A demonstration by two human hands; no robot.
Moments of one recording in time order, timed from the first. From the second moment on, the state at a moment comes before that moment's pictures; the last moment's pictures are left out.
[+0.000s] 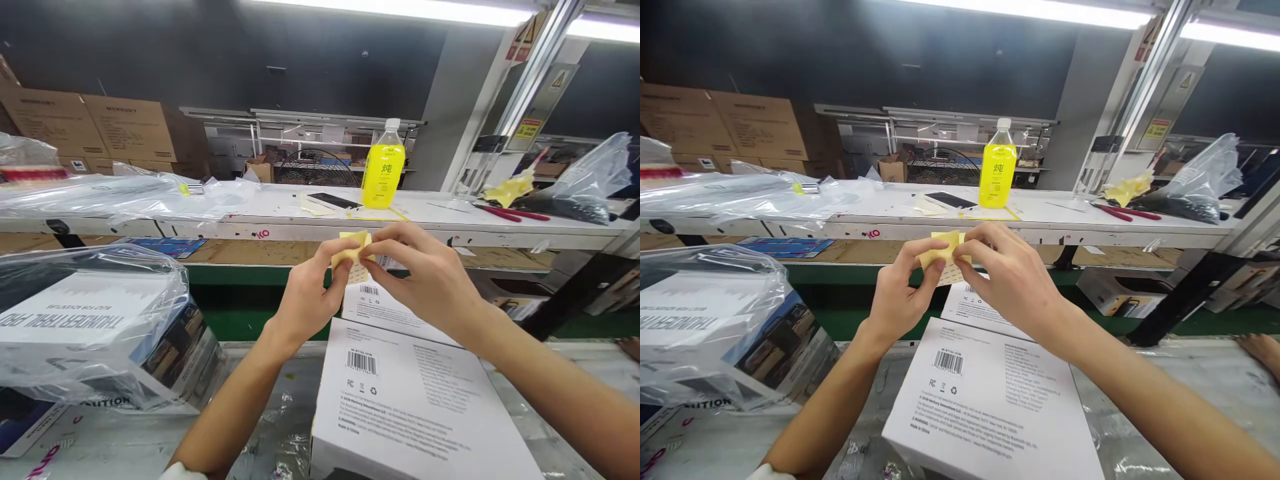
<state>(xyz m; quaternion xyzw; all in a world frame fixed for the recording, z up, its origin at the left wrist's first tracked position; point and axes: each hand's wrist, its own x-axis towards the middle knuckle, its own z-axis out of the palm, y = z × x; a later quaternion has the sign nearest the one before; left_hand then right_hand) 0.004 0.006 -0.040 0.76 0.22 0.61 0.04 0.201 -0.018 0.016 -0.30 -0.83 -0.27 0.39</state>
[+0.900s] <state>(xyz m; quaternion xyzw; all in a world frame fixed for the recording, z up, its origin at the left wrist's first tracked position) 0.004 0.008 -0.051 0.74 0.17 0.65 0.05 0.193 -0.029 0.020 -0.31 -0.85 -0.13 0.41</state>
